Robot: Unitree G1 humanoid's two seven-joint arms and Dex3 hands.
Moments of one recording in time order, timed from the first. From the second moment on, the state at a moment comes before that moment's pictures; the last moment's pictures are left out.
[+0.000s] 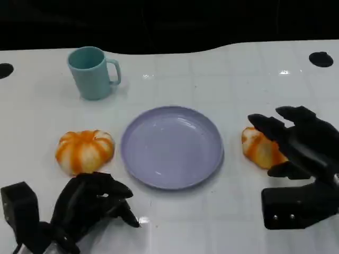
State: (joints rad) left arm -0.25 -0.01 0.19 0.81 -0.36 -0.32 -0.75; right arm -0.41 -0.42 0.38 0.42 -0.93 -0.17 -0.13
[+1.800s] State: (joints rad) left arm -0.16 -0.02 0.16 0.67 -0.36 -0.25 -0.73; right arm -0.69 -0.27 0.47 0.99 -0.76 -0.48 -0.72
